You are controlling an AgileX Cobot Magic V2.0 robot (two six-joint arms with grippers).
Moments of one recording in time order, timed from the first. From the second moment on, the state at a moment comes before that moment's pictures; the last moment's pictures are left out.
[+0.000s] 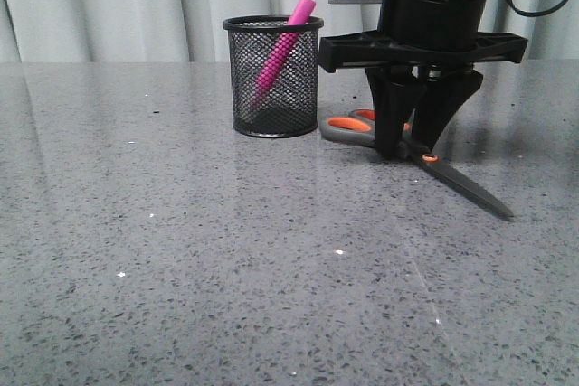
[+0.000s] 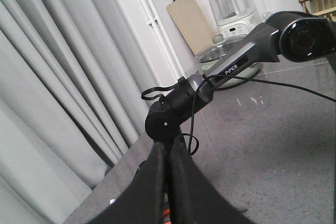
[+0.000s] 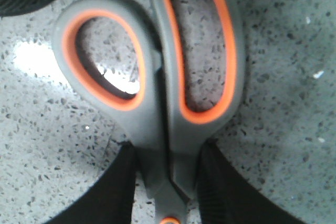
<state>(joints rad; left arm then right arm) -0.37 0.53 -1.05 -0.97 0.86 1.16 0.43 1.85 -1.47 0.07 1.08 0.06</state>
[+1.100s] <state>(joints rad) -0.37 0.53 -1.05 -0.97 0.85 1.16 0.54 1.57 -1.31 0.01 -0.04 0.09</state>
